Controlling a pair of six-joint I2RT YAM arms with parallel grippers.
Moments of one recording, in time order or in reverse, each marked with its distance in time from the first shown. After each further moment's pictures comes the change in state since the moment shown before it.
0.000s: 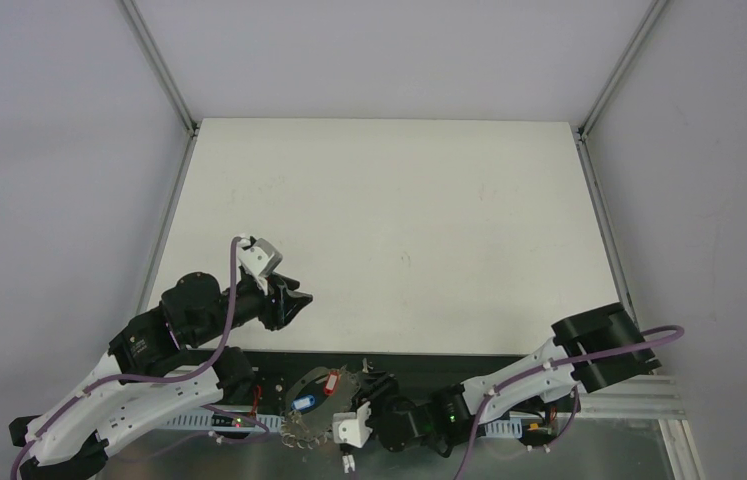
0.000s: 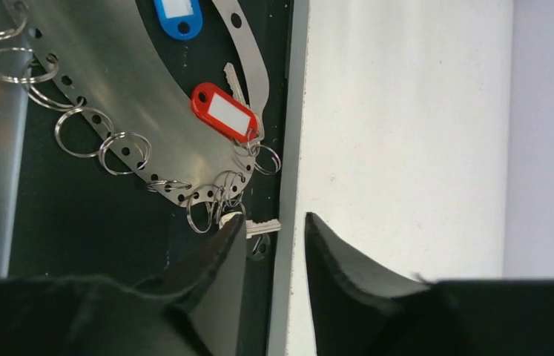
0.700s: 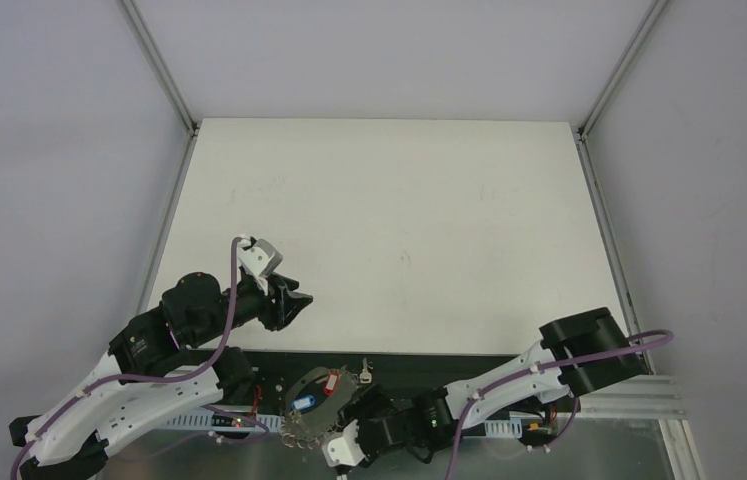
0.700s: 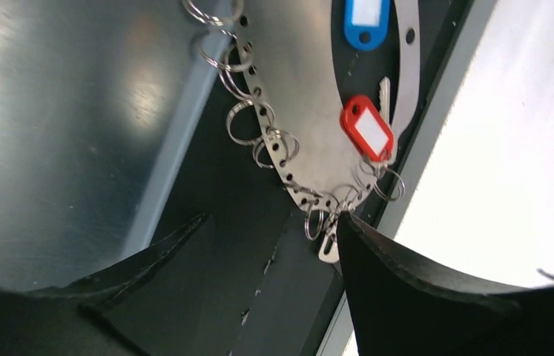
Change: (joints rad) left arm 0.000 0.000 0.000 -0.010 0.001 0.000; right arm -0.005 0.063 0.144 -0.312 -0.298 0.043
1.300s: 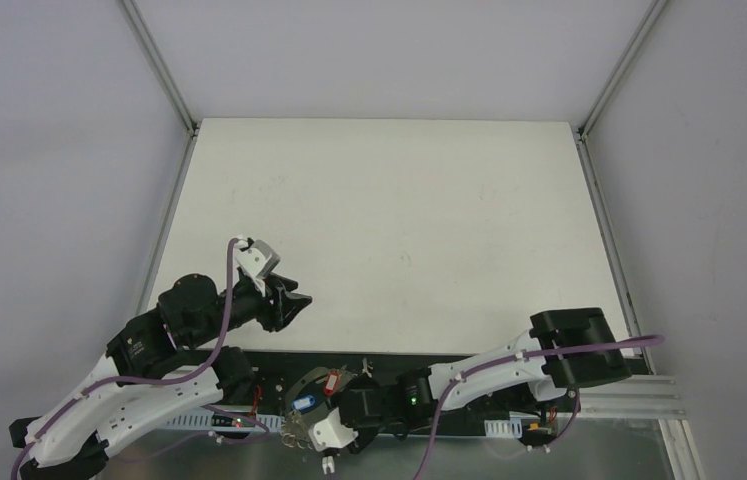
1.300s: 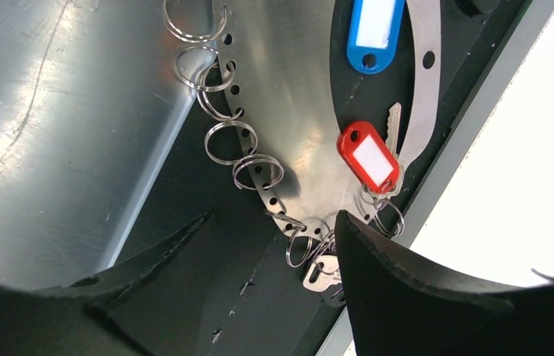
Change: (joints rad) left arm 0.000 -0.015 0.000 -0.001 0.003 0.000; right arm -0.136 0.059 0.113 -0.100 -0.243 -0.077
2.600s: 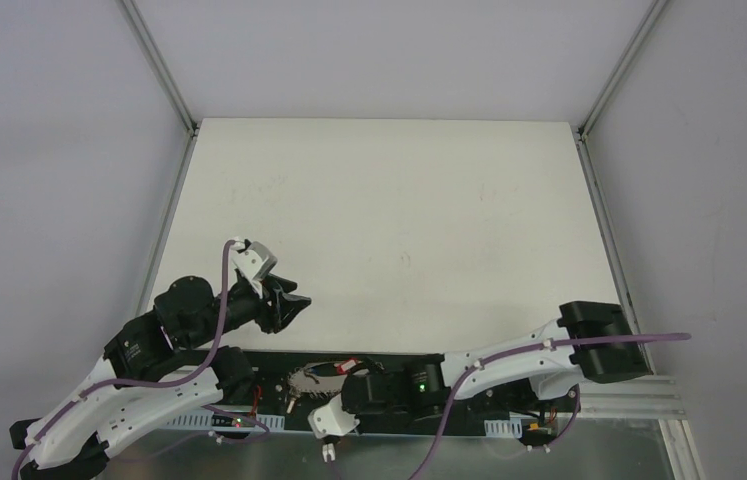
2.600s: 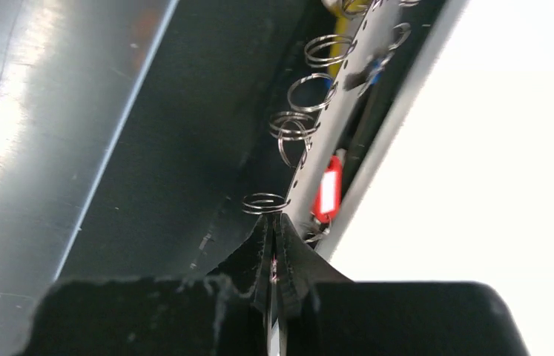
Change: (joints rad) left arm 0.000 -0.014 -0.001 -0.001 0.014 0.000; right arm -0.042 -0.055 0.070 -0.141 -0.006 -0.035
